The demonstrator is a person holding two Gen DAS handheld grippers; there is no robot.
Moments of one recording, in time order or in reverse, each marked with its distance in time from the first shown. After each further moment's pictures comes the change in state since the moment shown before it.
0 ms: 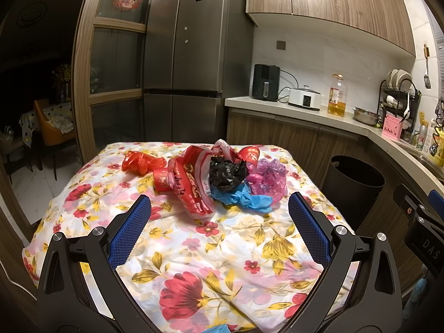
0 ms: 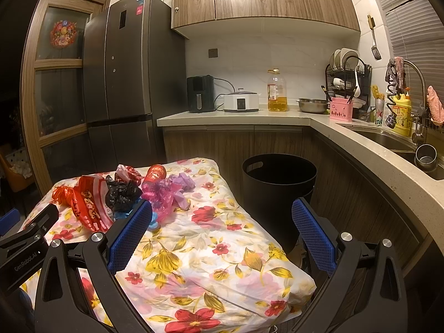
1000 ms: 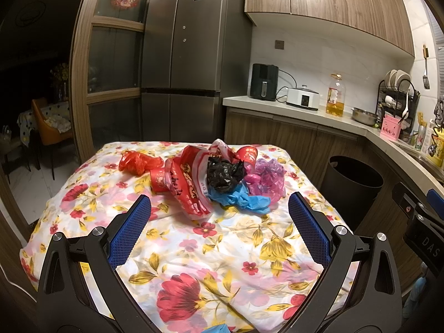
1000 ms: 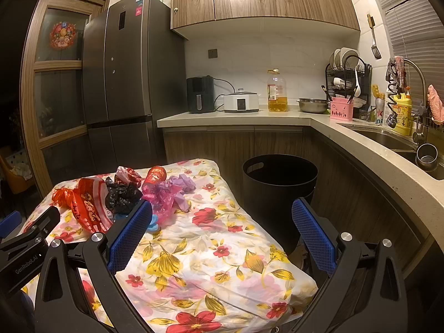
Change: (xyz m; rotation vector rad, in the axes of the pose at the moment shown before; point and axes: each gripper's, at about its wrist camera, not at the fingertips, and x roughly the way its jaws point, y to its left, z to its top) left arm -0.004 -0.006 0.003 -0.001 0.000 -0.003; right arm 0.002 -0.001 0.002 0.004 0.000 0.000
